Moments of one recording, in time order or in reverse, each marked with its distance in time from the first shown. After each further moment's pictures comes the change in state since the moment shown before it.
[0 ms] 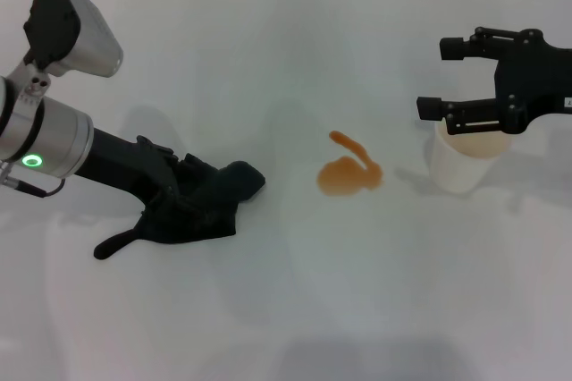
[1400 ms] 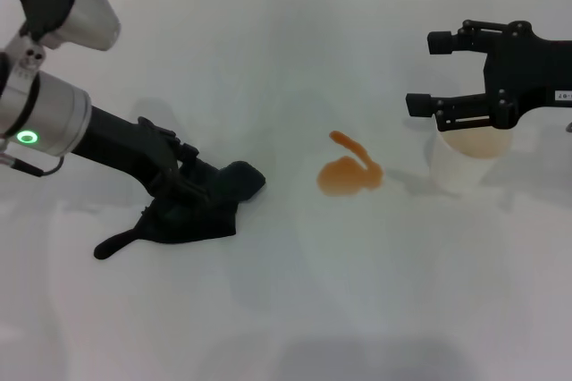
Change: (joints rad) left arm -0.035 0.018 -0.006 0.029 -0.011 0.054 -0.024; right arm 0.024 0.000 -0.010 -0.010 -0.001 -0.007 0.003
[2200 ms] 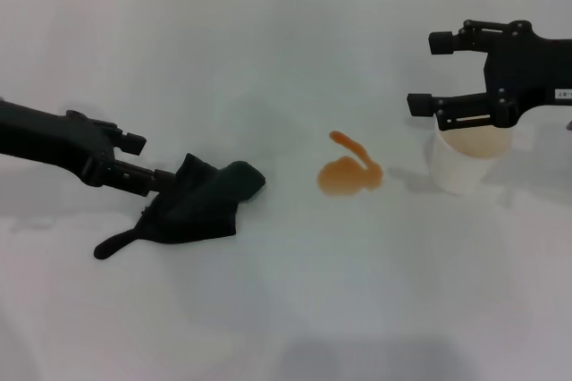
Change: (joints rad) left arm 0.079 0.057 -0.225 0.072 -0.045 0.190 -0.022; right arm 0.011 0.000 0.010 -0.001 -0.027 -0.001 0.009
